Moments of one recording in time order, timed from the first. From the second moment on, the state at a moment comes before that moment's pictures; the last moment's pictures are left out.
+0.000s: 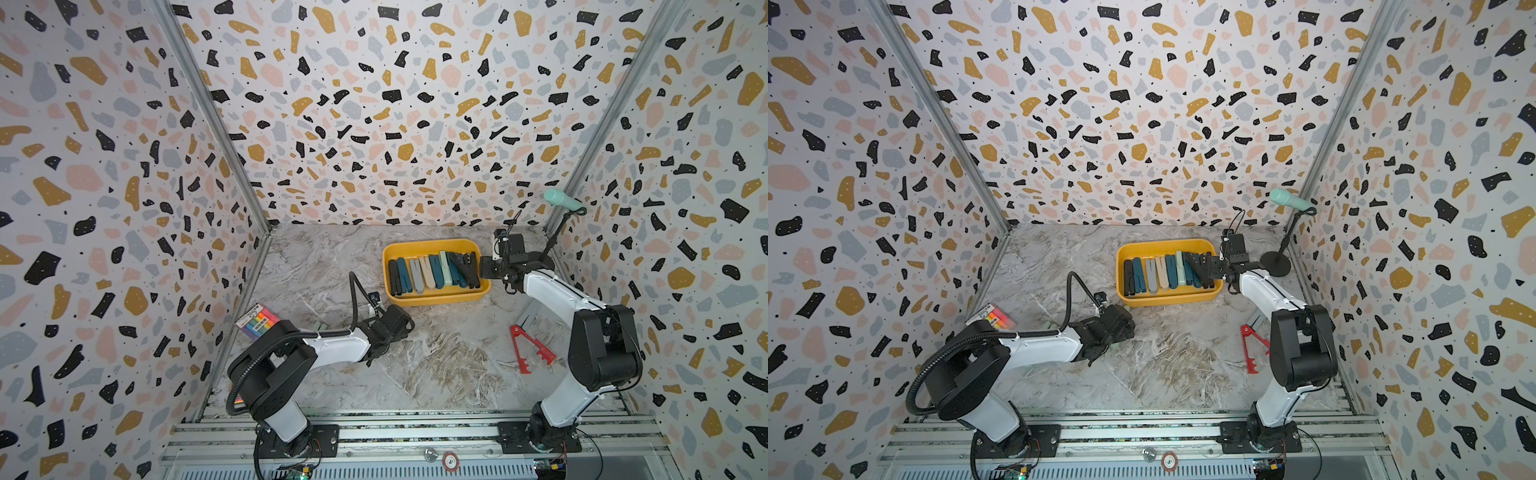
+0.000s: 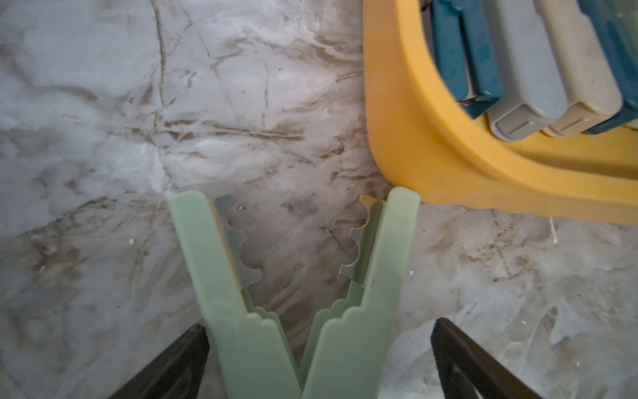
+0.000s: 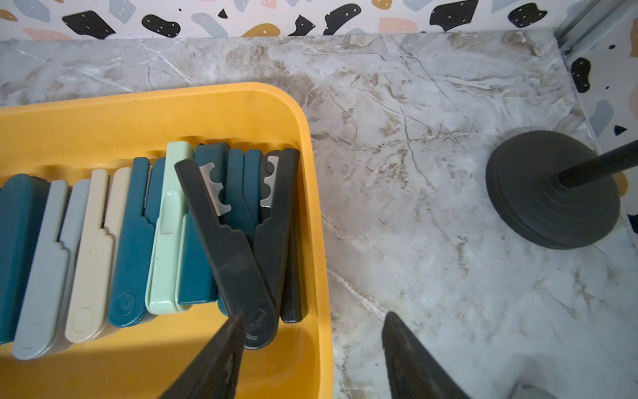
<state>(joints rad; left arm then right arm) -0.82 1.63 0.76 -0.14 -0.46 -0.90 0.19 1.66 1.17 -0.27 0.09 0.14</state>
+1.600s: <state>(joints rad) -0.84 1.78 0.85 -0.14 -0.54 -0.77 0.08 1.54 1.06 -0.21 0.03 0.14</state>
